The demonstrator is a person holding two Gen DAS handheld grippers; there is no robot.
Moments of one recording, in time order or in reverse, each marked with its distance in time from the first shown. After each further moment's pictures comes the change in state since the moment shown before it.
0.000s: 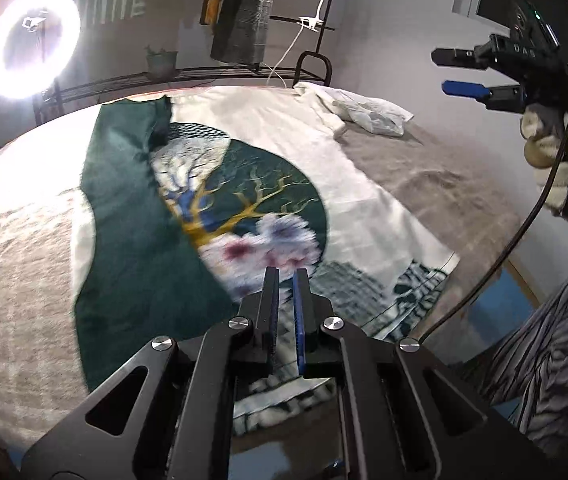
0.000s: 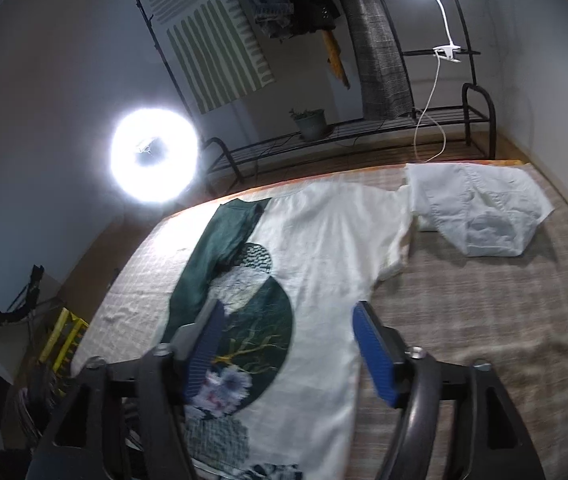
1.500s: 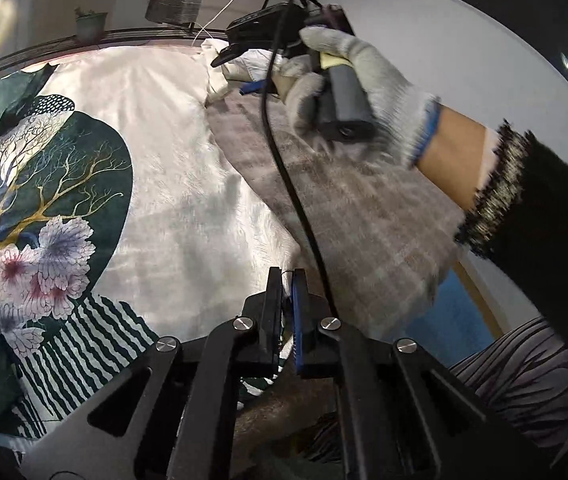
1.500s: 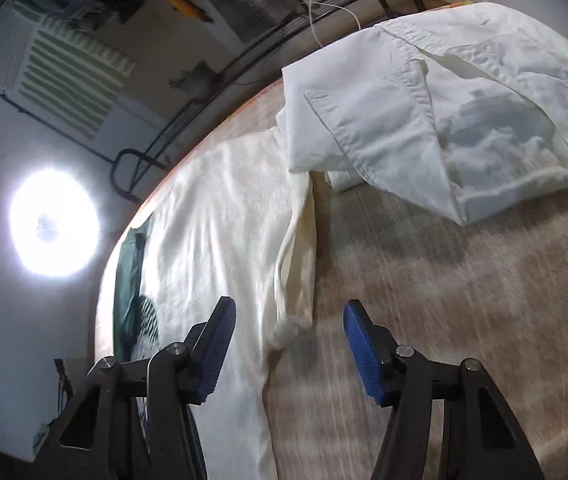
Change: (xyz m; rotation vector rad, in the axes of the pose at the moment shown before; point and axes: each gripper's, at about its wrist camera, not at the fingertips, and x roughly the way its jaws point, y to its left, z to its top) left arm 0.084 -0.117 0.020 -0.044 0.119 -0.211; right arm 0.197 -0.153 0.044 0.476 0.242 -0.011
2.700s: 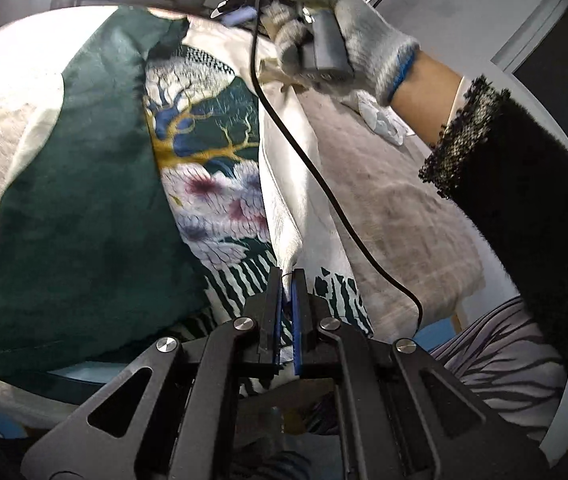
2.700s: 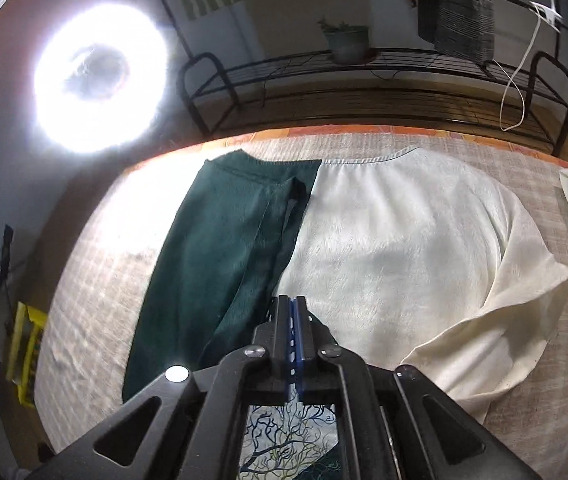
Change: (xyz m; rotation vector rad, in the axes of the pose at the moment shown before) left arm -0.094 0.108 -0.053 -0.287 -0.064 0.034; right arm 0.122 0.256 -0.036 -0.536 0.058 -0.103
